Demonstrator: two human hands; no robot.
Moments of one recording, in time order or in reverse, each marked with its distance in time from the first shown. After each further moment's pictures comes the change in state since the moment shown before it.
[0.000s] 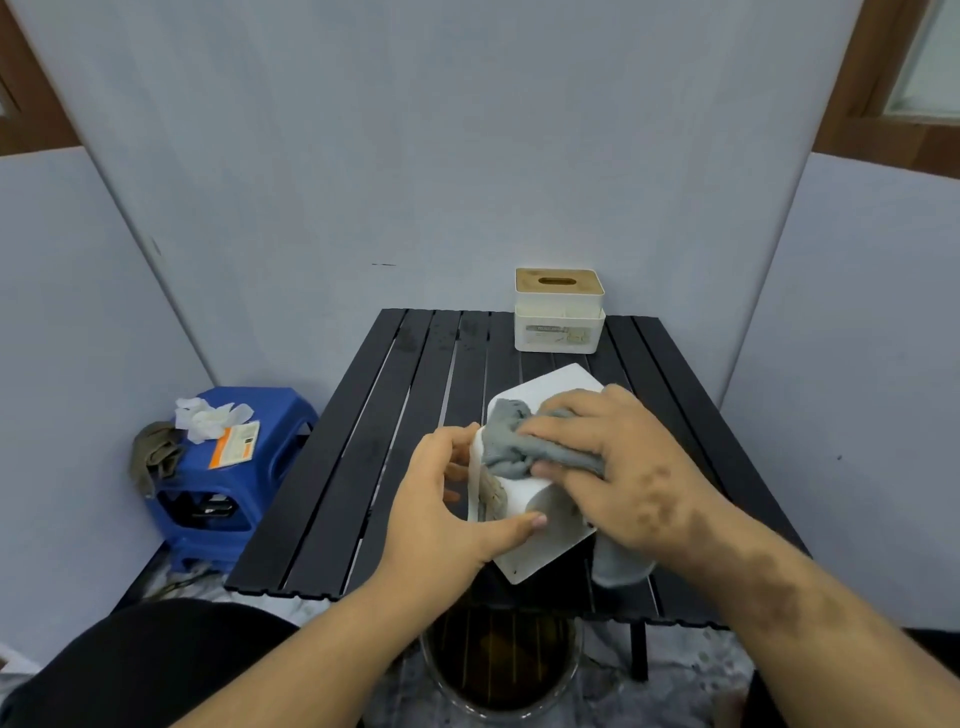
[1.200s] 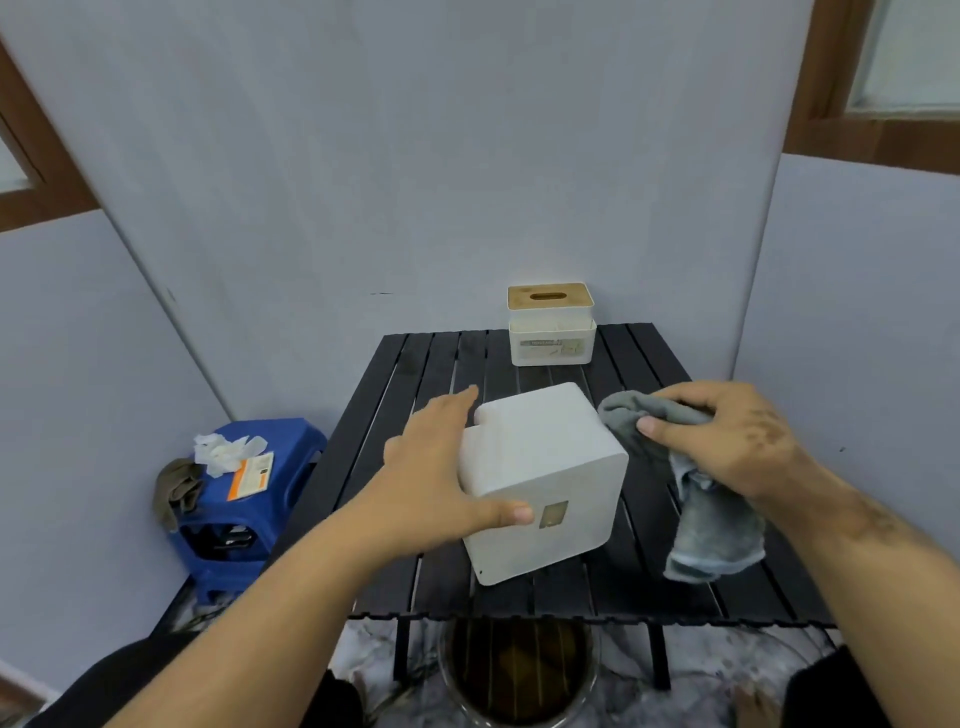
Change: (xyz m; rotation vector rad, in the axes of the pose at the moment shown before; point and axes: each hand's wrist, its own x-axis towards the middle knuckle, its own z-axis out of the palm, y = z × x) left_hand 0.038 0.061 -0.029 0.622 -0.405 -0.036; right_hand -0.035 0.060 -0.049 0.411 0.251 0.573
